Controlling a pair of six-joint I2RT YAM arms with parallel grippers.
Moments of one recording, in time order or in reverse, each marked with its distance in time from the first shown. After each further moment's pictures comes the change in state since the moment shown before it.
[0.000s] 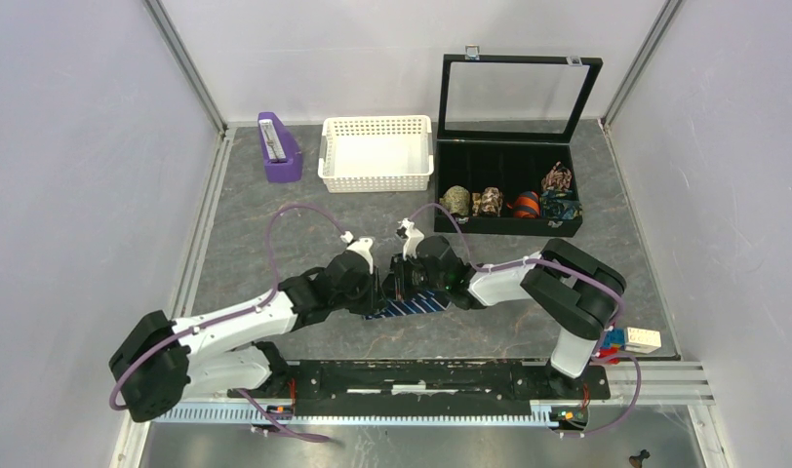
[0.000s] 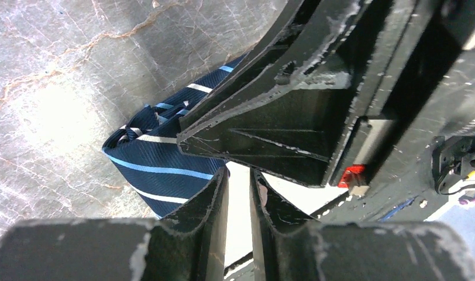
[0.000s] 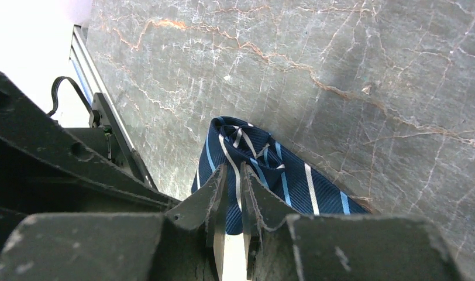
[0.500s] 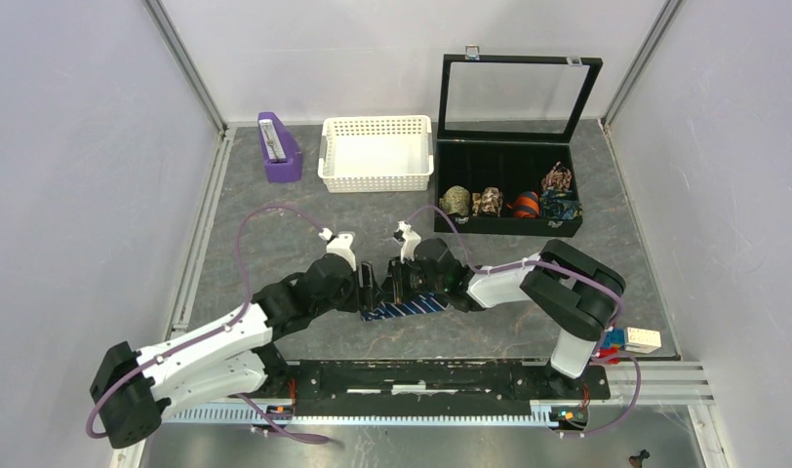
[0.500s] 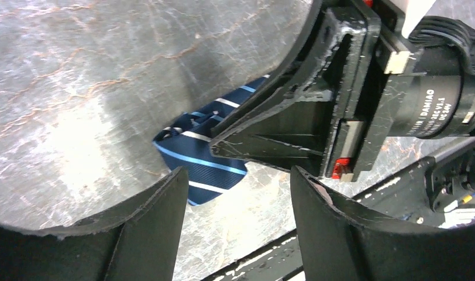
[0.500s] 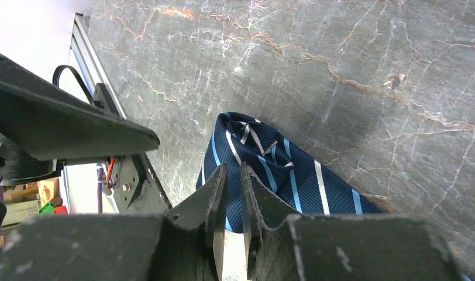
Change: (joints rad) left arm 0.000 -0.206 -0.001 -0.114 -0.104 0.005; right arm 0.018 0.001 0.000 0.000 -0.005 -0.006
